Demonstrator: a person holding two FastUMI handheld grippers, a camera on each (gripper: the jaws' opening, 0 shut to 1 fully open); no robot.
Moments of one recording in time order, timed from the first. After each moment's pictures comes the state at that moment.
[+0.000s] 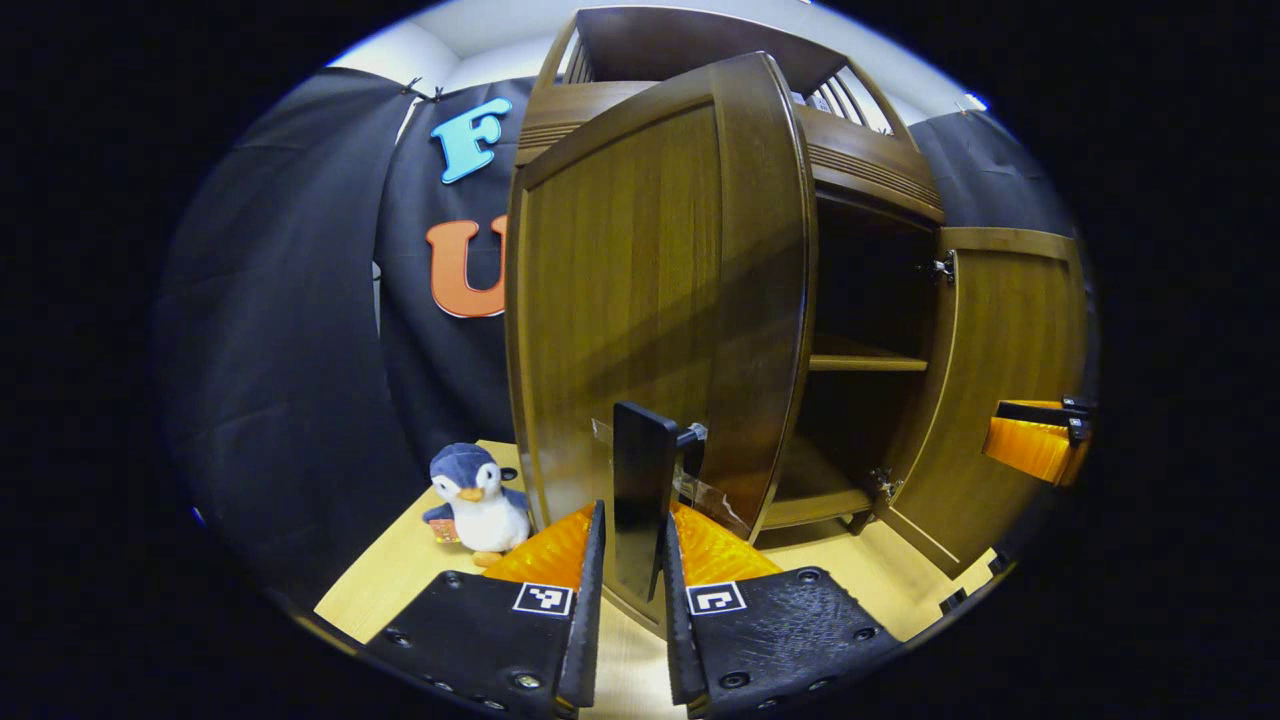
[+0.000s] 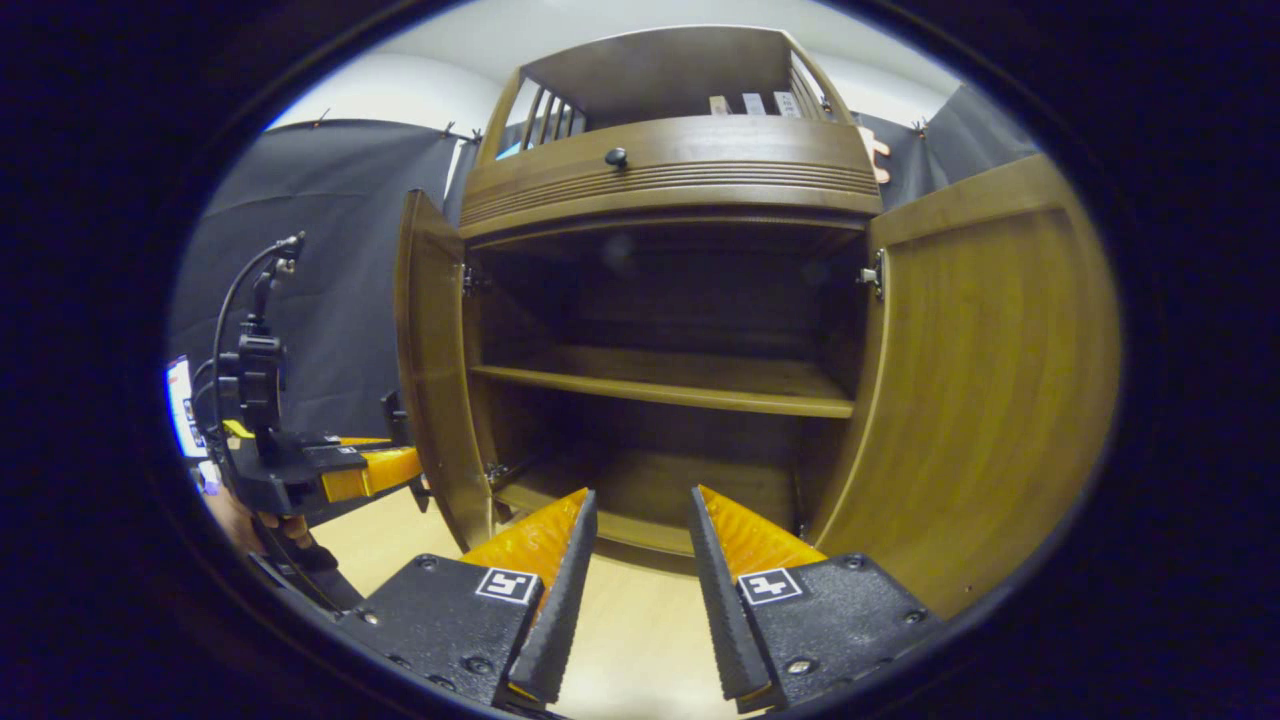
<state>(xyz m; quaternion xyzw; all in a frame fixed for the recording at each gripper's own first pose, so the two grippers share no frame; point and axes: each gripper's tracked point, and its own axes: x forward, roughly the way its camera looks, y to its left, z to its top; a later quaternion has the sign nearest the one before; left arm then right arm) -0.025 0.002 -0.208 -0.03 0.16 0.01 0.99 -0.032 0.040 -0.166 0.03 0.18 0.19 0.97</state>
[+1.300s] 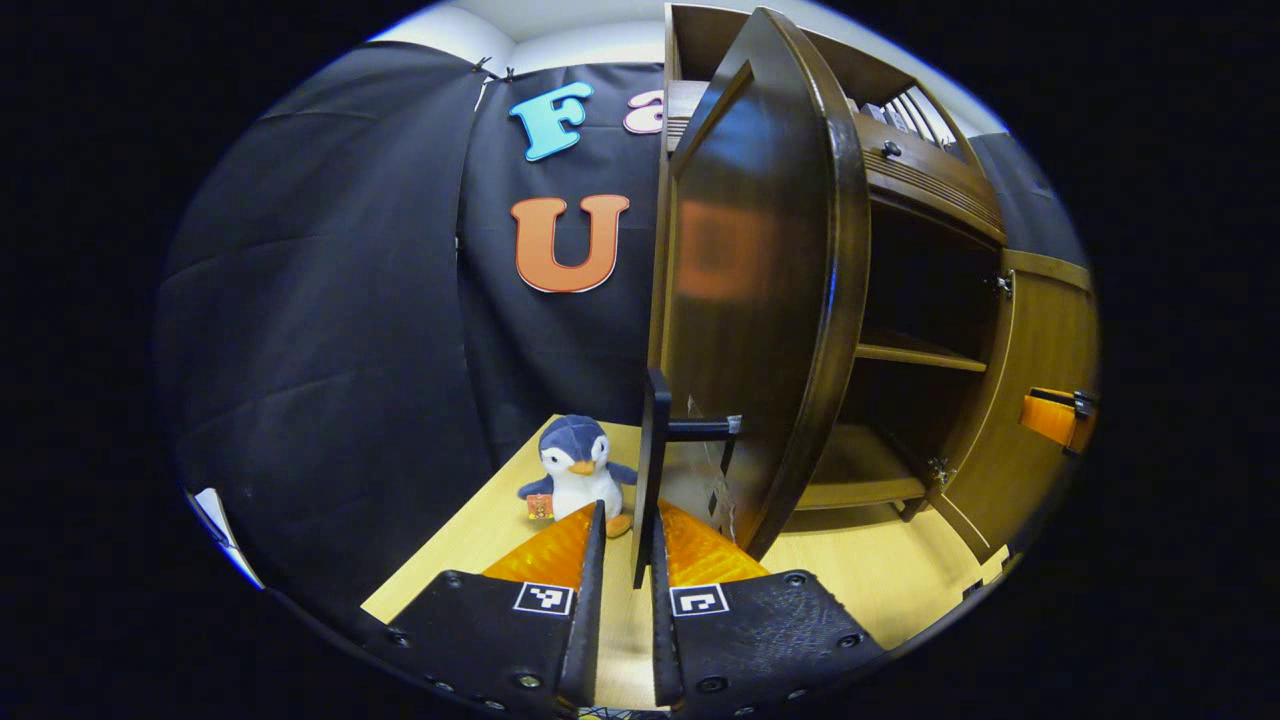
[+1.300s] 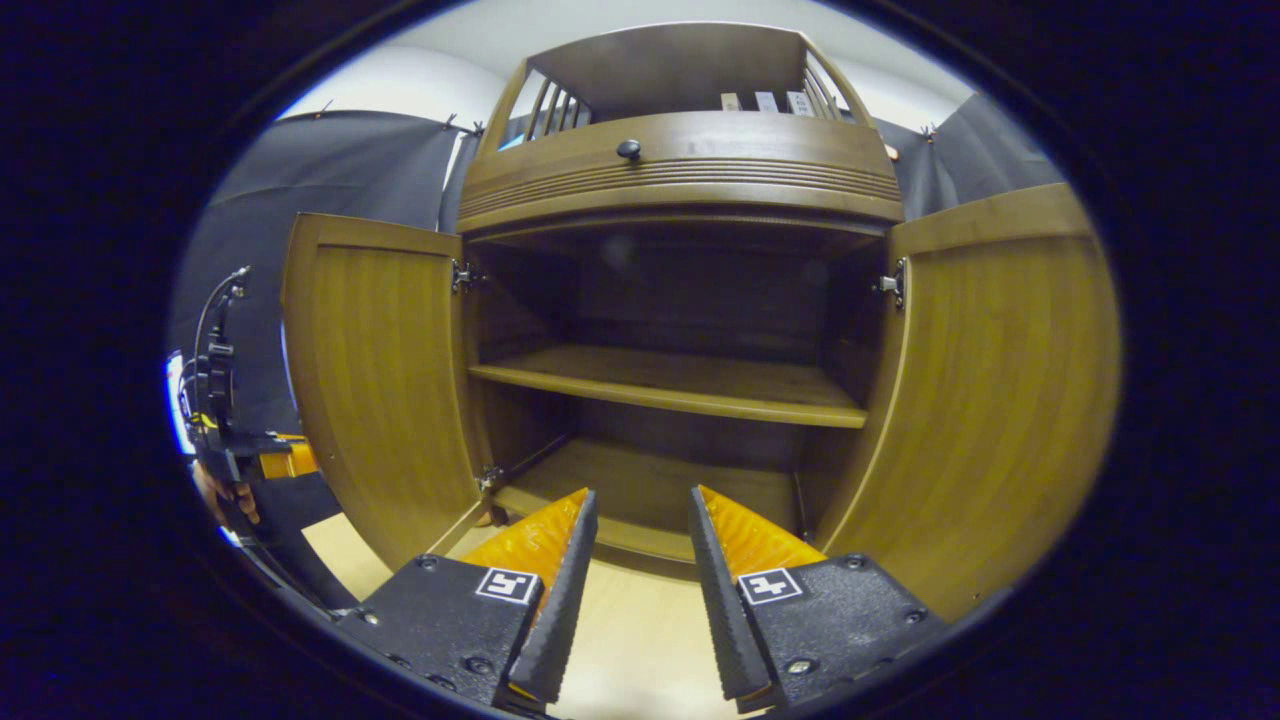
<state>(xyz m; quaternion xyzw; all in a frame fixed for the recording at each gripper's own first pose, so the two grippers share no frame) -0.069 0.106 -0.221 -0.05 0.18 0.08 0.98 -0.021 0.062 -0.162 0.02 0.18 0.17 0.97</state>
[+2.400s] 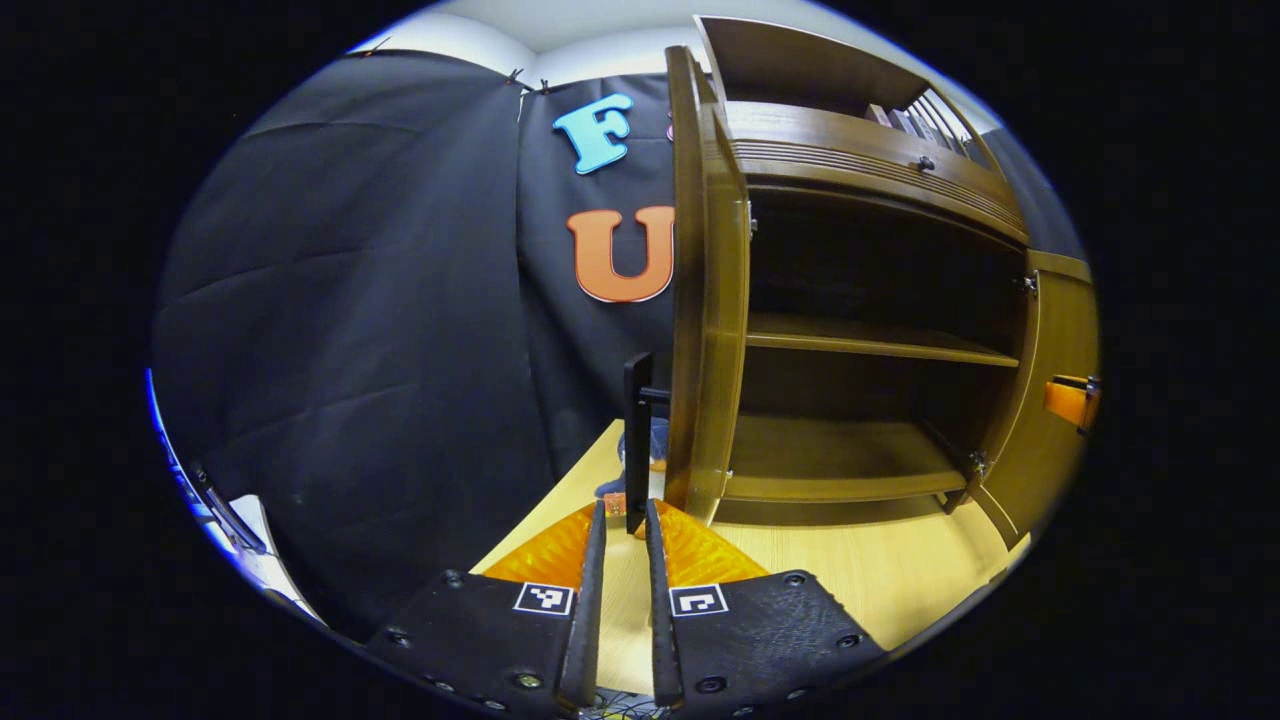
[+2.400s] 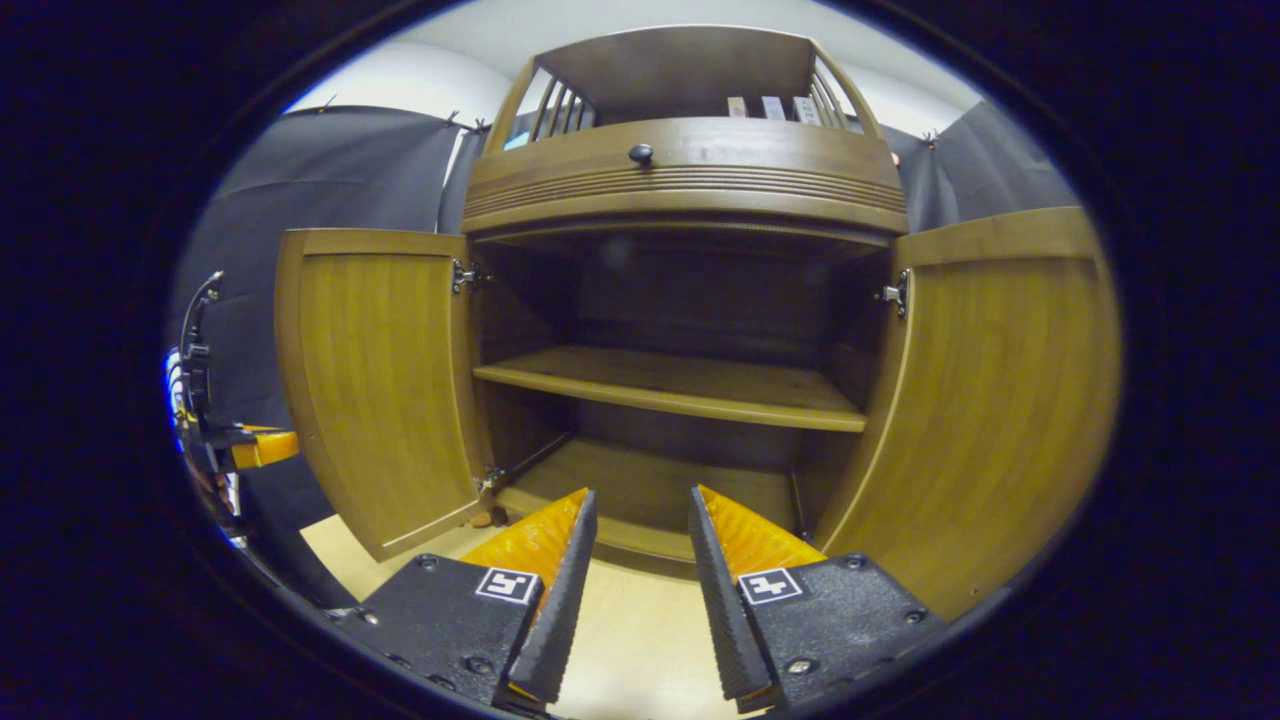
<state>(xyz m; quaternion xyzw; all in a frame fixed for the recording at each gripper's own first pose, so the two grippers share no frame) -0.113 0.158 -0.204 -0.02 0.18 0.15 0.97 -0.028 0.072 -0.152 0.01 0.18 0.16 0.97</state>
